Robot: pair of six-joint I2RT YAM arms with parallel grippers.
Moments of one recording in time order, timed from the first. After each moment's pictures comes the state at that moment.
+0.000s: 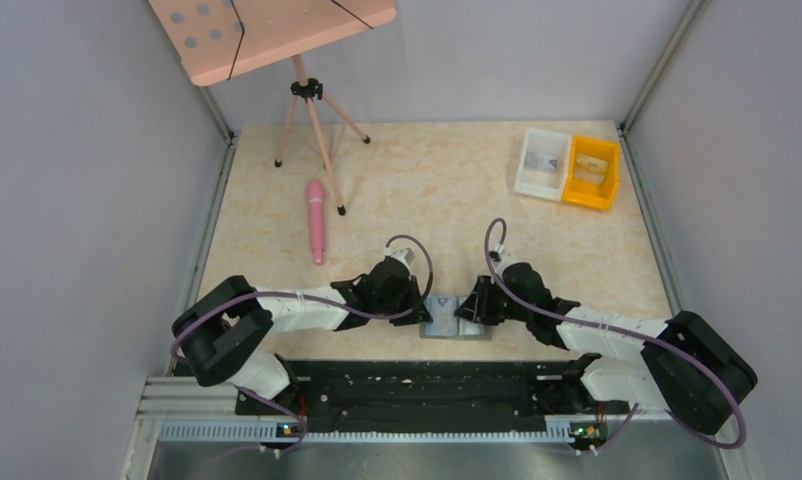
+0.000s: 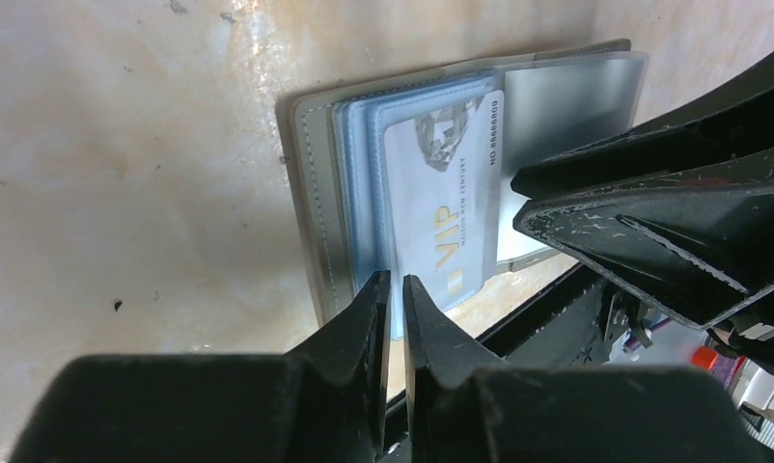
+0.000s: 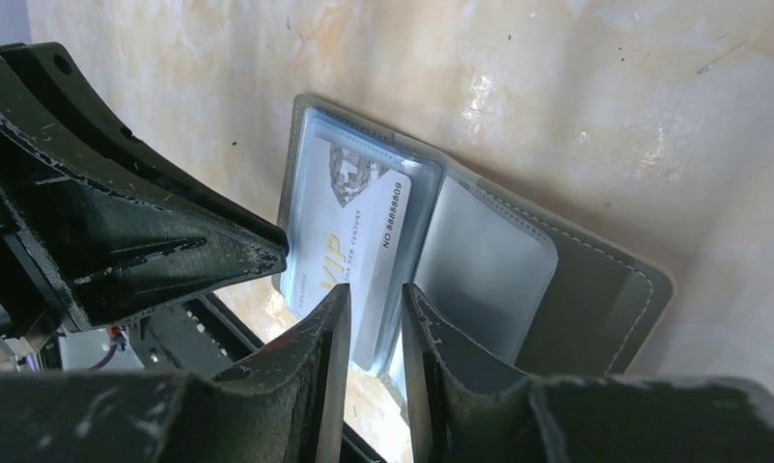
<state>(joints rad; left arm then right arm) -0.91 1.48 0.60 0.10 0.14 -0.97 0.68 1.17 0.27 0.26 -0.24 0.78</state>
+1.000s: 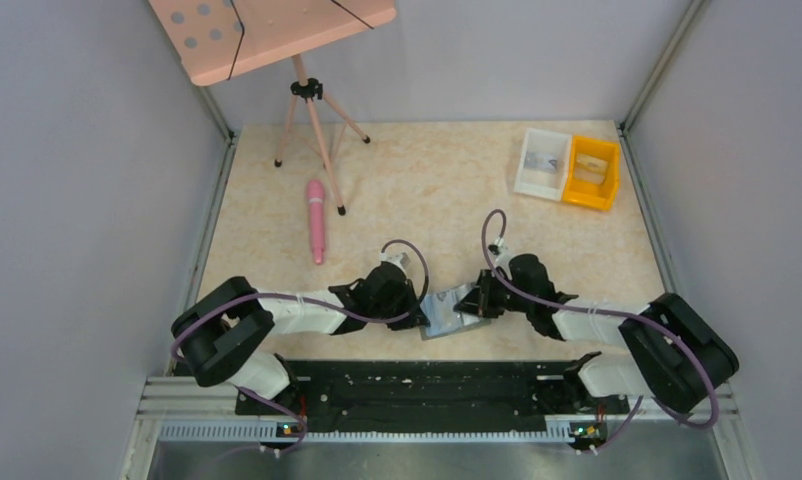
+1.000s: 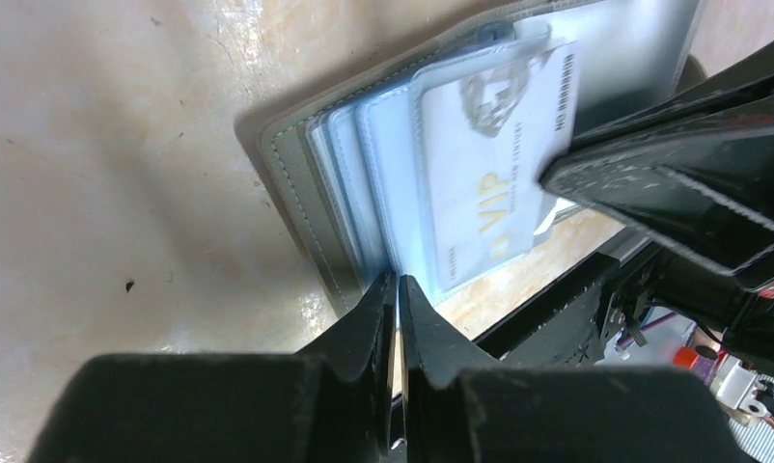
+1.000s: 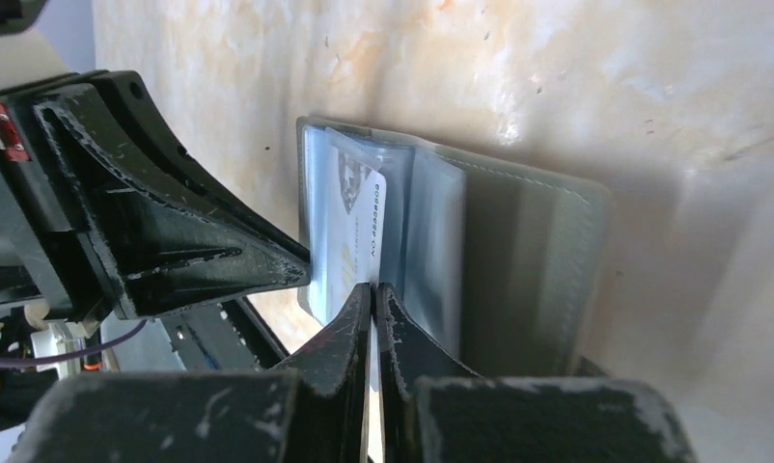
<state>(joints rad) -0.91 1.48 0.54 0.15 0.15 -1.02 0.58 1.32 0.27 0.44 -0.43 0.72</state>
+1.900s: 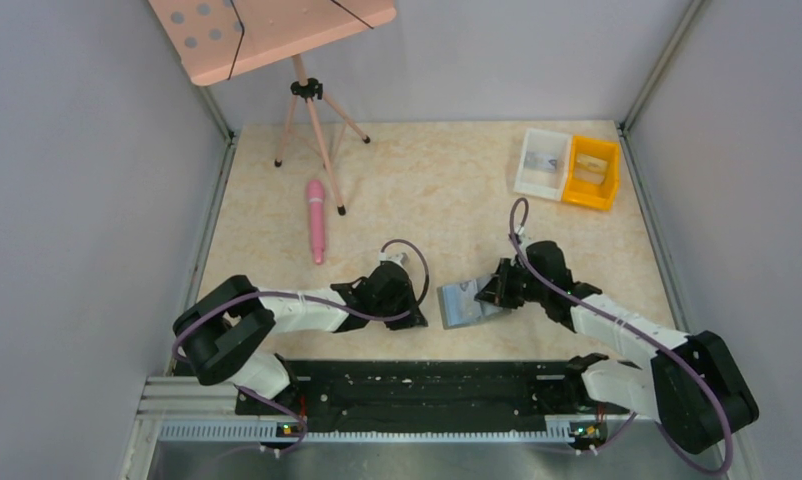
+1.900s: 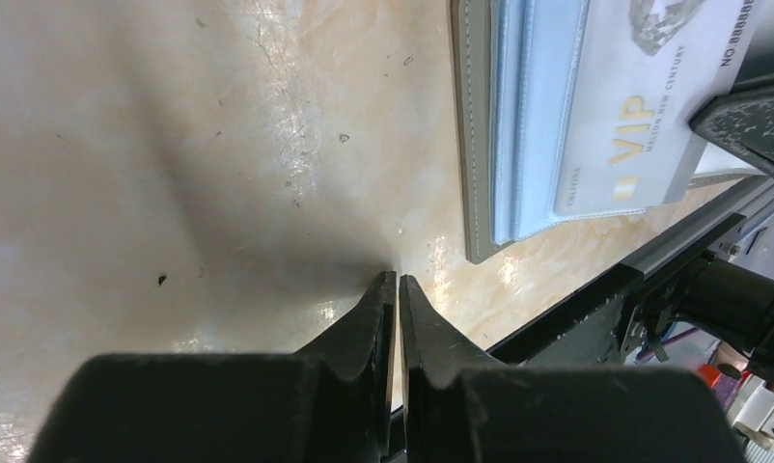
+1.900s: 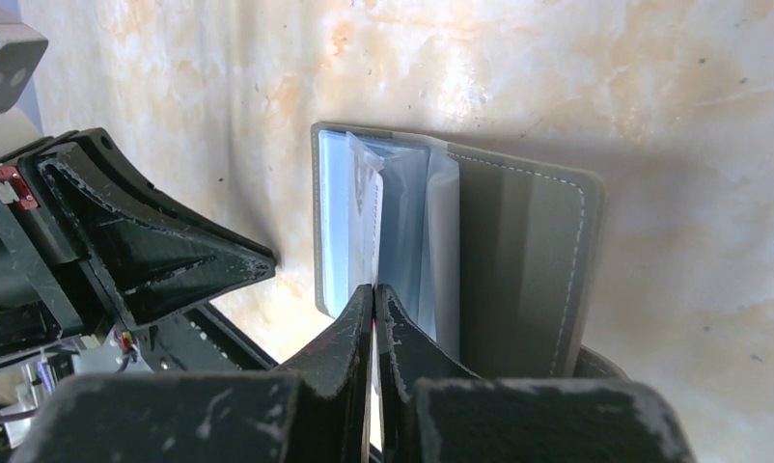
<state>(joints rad) -0.91 1.49 0.57 0.08 0.12 -1.02 0.43 1.12 0.37 0.02 -0.40 0.63</state>
